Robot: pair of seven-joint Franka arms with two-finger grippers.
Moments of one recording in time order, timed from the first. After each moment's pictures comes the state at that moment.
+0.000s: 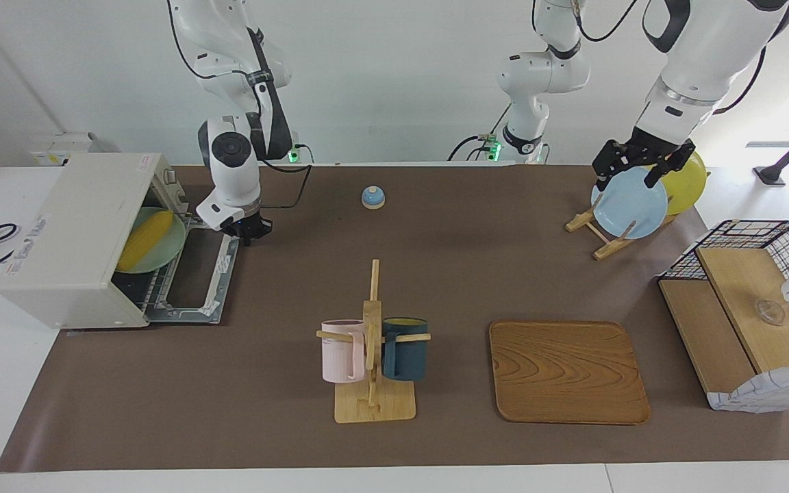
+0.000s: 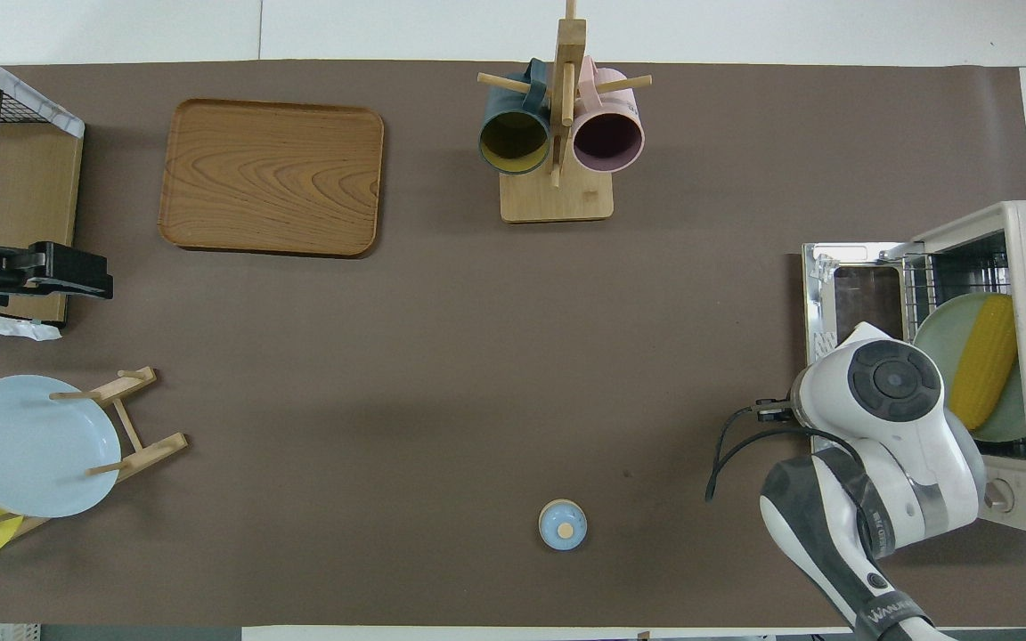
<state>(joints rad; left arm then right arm) -0.03 -0.08 -0.08 -1.68 -0.01 1.61 -0.10 0.12 -0.07 0.01 -2.52 -0.25 2.30 0.28</state>
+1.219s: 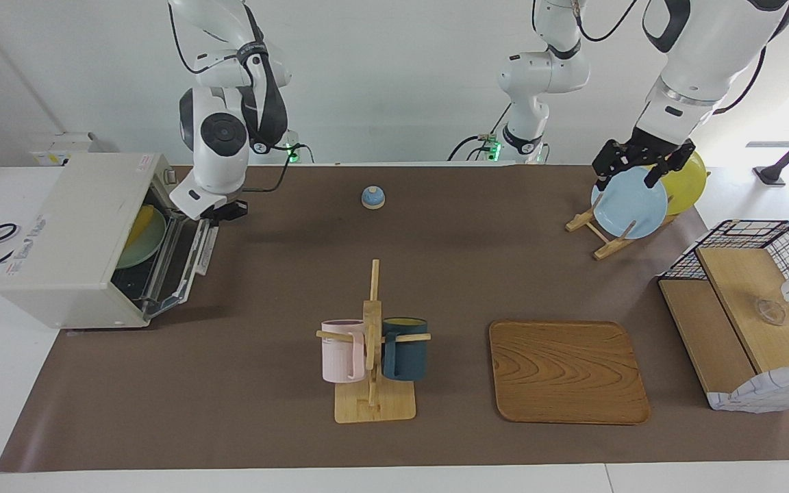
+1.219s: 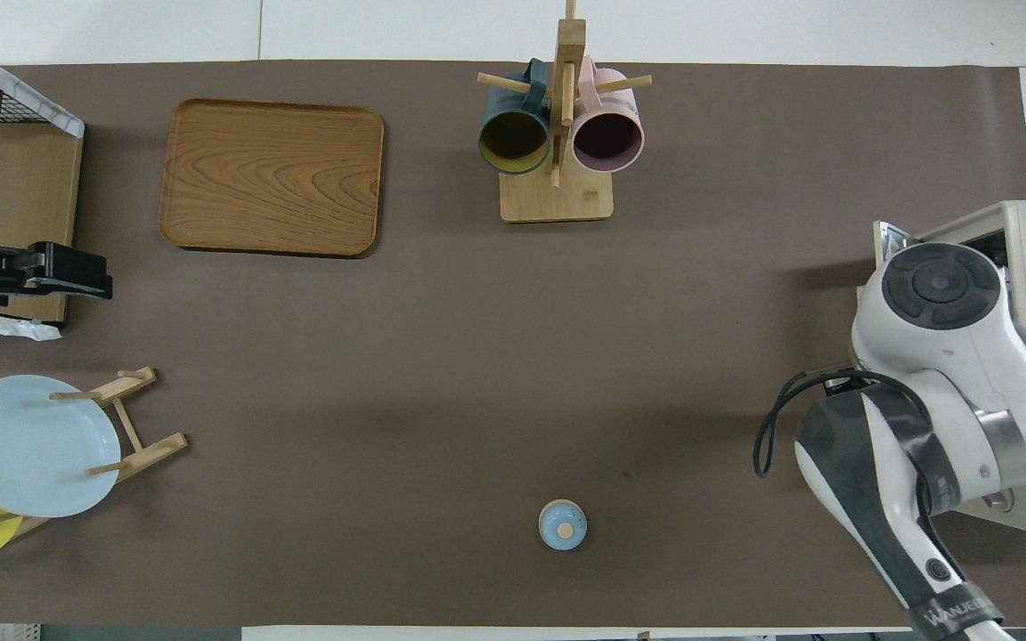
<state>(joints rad) -0.03 -0.08 -0.08 -1.68 -0.01 1.61 -0.10 0.10 -0.08 0.02 -2.19 -0.38 1.83 0.12</state>
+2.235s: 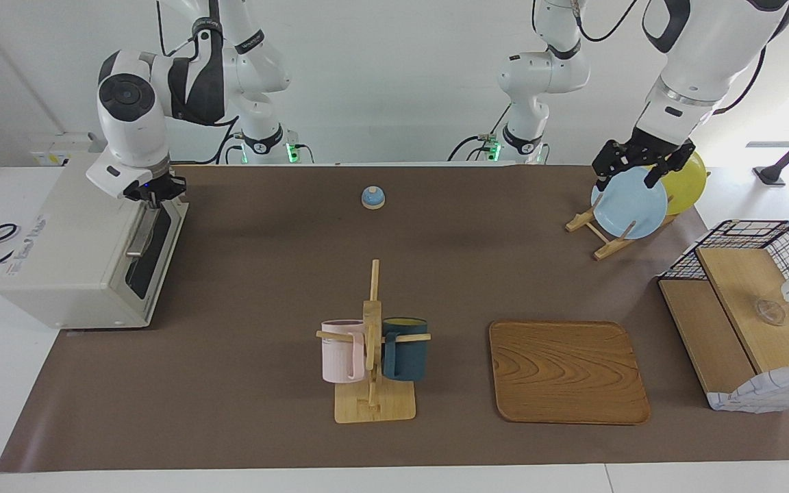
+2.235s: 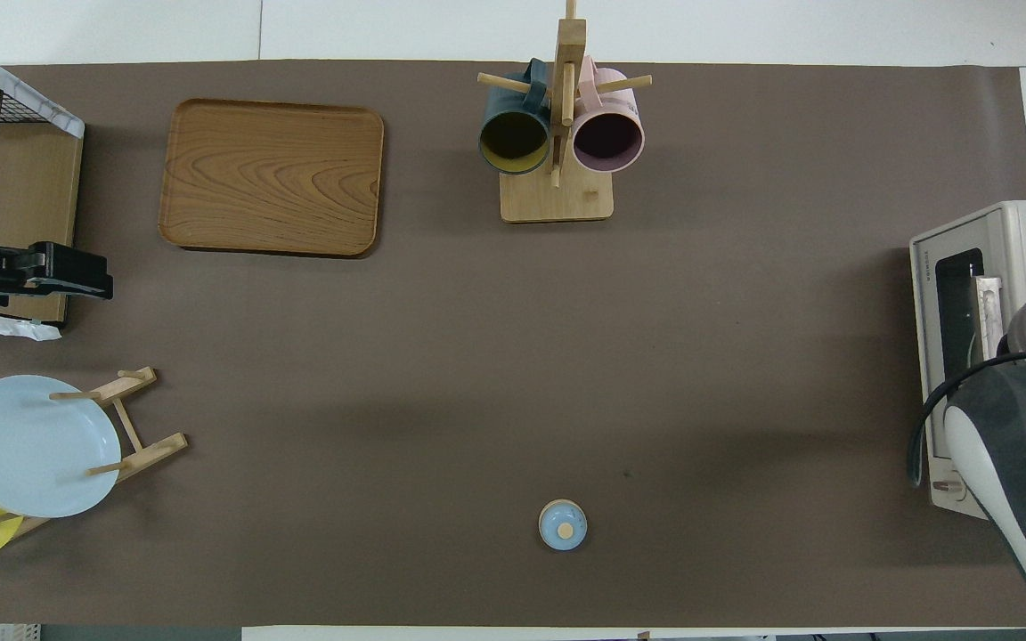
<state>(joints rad) -0.03 -0.08 -0.08 -1.68 -0.01 1.61 -0.10 -0.07 -0.15 0.01 -2.12 -0.38 1.74 -0.21</state>
